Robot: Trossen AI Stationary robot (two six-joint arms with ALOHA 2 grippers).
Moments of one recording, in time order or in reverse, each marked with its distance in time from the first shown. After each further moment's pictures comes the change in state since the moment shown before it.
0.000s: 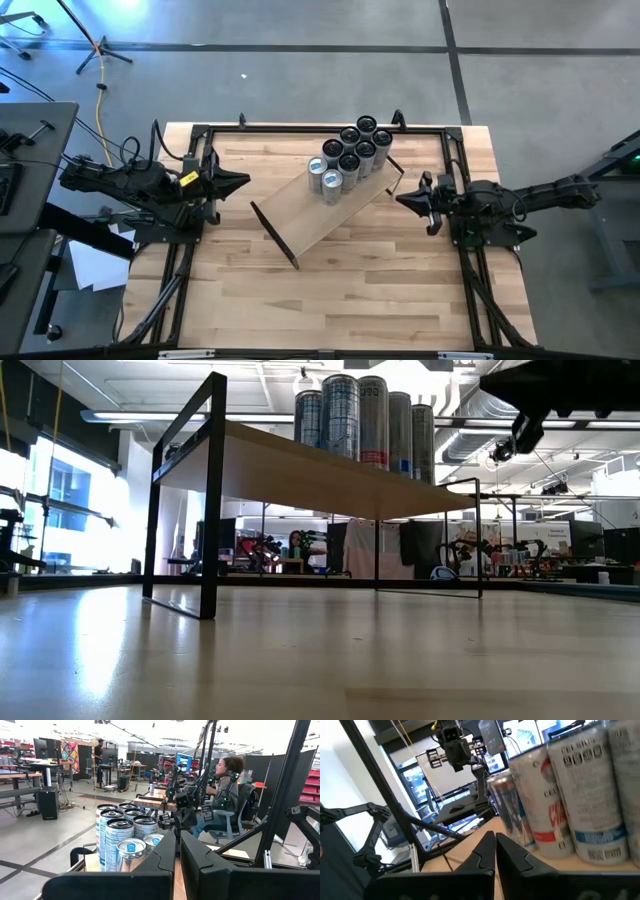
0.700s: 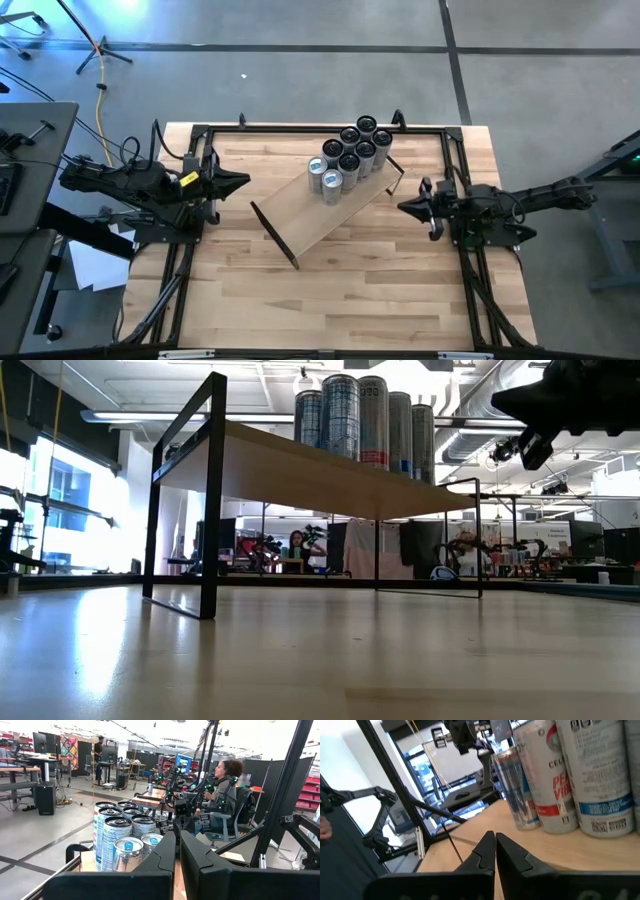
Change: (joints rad) left arm 0.000 0.000 0.000 0.000 0.000 -0.044; right arm 0.018 -0.091 -0.083 -0.049 -0.041 0.001
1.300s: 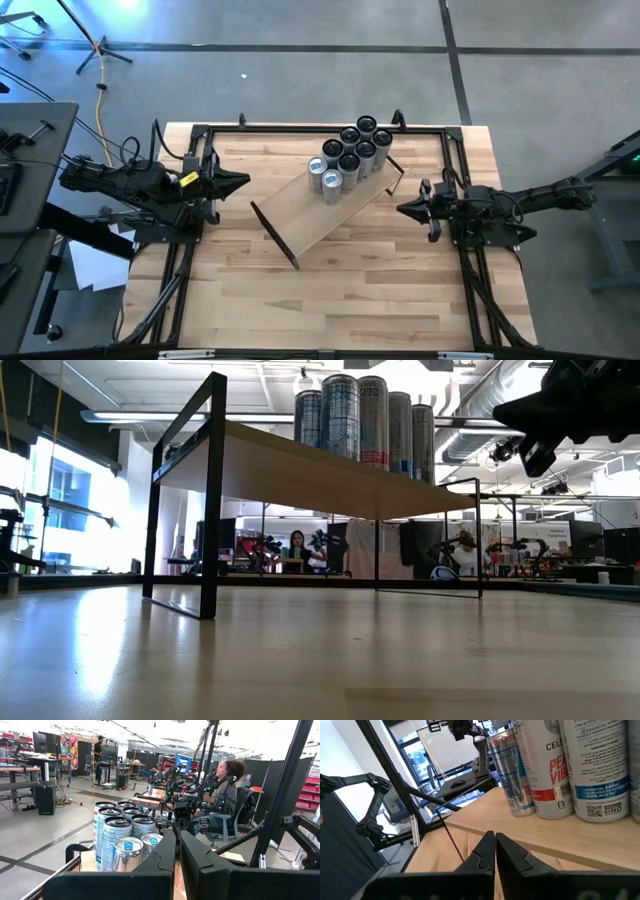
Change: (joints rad) left arm 0.000 0.000 0.000 0.000 0.000 -0.001; right arm 0.000 -0.008 0.000 -0.075 -0.005 -0.002
